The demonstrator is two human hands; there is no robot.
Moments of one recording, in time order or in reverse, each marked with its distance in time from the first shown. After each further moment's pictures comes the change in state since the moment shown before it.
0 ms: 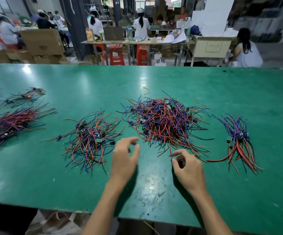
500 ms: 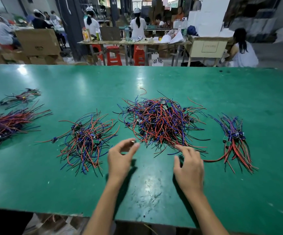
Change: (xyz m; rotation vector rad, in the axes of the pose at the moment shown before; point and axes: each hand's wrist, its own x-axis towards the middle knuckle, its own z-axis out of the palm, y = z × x) left_hand 0.005 0.008 0.004 -0.458 -0.005 -0.363; right_hand 0.001 0.004 0.001 -0.172 0.163 -0.102
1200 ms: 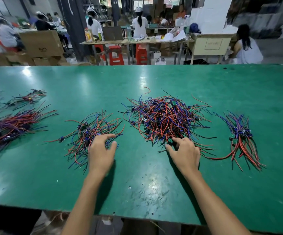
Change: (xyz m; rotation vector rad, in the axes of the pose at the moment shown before) left_hand 0.028 0.004 -0.071 0.578 0.068 0.101; right_hand 0.044 -0.019 0.027 -0.158 -0.203 0.108
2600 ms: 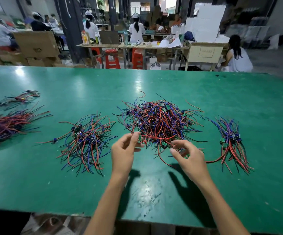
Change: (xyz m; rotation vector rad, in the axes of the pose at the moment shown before) left_hand -0.031 0.067 0.053 -0.894 -0.085 -0.066; right_hand -0.023 0.023 -0.055 0.565 -0.018 -0.133
